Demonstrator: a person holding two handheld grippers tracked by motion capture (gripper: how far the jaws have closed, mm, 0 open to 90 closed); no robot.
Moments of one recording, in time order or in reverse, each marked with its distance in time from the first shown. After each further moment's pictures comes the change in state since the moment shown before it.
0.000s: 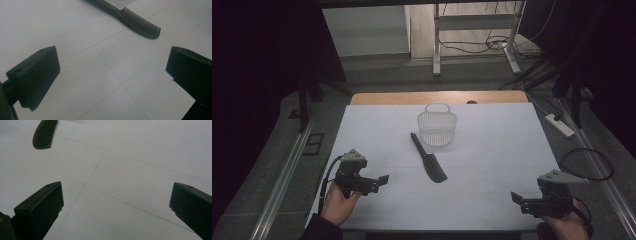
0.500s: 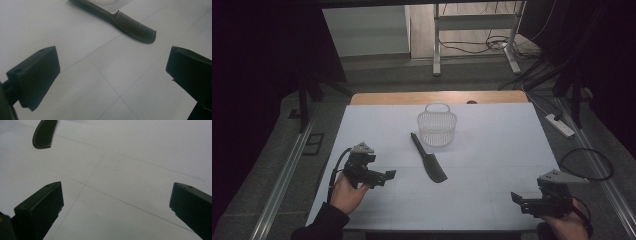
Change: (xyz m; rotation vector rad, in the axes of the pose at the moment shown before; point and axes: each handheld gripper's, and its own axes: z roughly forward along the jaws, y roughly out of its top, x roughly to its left) left arm 0.003 0.020 0.018 0.030 -0.055 0.046; right arm 0.000 0.000 0.000 0.003 0.000 -0.001
